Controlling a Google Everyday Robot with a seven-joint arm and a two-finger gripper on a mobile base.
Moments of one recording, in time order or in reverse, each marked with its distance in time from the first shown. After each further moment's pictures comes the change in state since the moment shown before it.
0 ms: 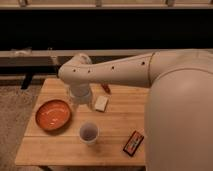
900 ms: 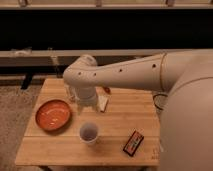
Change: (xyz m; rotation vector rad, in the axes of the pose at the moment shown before) arm 0.024 -0.045 -0.011 0.020 -0.028 0.057
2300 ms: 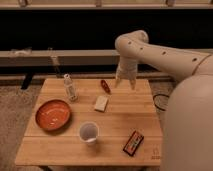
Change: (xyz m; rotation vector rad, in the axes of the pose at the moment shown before) arm -0.148 -0.140 -0.027 -0.015 -0.022 0.124
